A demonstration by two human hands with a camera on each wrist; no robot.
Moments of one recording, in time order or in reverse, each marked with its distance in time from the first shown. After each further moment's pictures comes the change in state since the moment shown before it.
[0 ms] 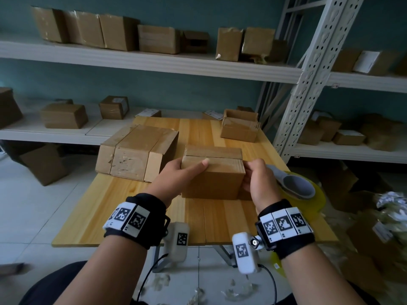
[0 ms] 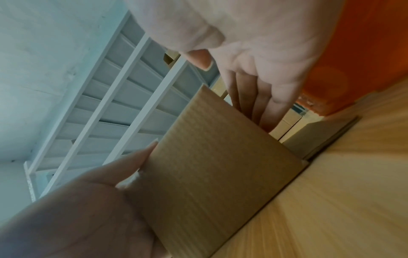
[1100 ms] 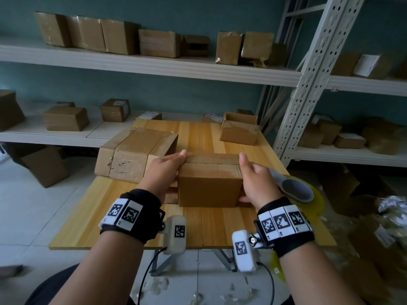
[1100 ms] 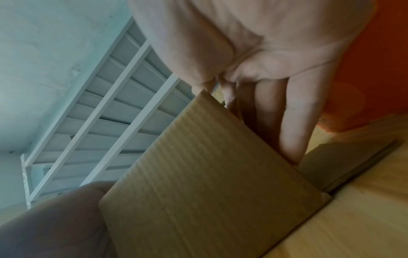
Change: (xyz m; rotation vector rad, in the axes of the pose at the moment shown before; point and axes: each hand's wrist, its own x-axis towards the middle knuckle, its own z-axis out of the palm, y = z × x) left_hand -0.003 0.020 -0.008 -0.189 0.196 -0.132; right_hand -0.012 -0.026 -0.010 -0.204 -0.067 0.035
